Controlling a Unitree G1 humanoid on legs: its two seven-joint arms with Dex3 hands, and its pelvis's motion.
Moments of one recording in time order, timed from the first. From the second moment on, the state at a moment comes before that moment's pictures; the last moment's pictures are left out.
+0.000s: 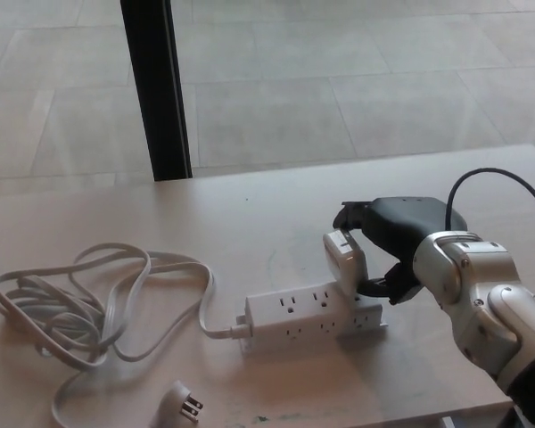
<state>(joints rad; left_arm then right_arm) 0.09 0.64 0.32 1.12 -0.09 -0.23 -0.07 -0.77 -0.35 0.58 0.46 -0.74 0.26 0.27</state>
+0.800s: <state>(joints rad) 0.09 0.65 0.31 1.13 -0.09 -0.23 -0.07 -0.71 -0.32 0.56 0.44 -0.78 0.31 0.17</state>
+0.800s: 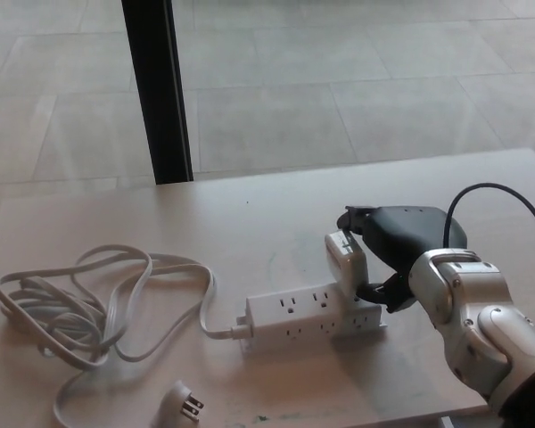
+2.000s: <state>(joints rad) 0.05 0.66 0.33 1.12 -0.09 -0.22 -0.08 -0.81 -0.35 0.39 0.32 -0.58 0.29 0.43</state>
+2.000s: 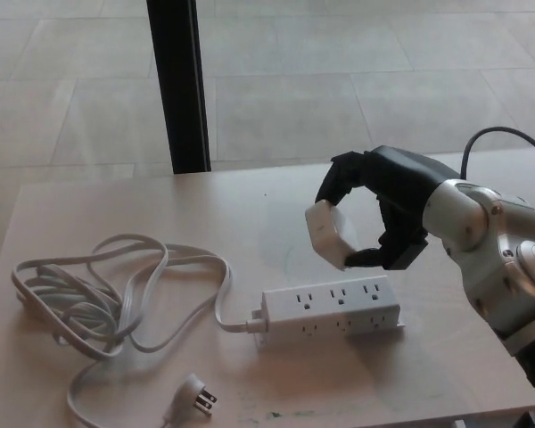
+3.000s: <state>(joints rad) 0.07 0.65 0.36 1.14 -0.10 -0.22 -0.08 -0.75 -0.65 0.48 0.55 -0.69 0.15 0.30</state>
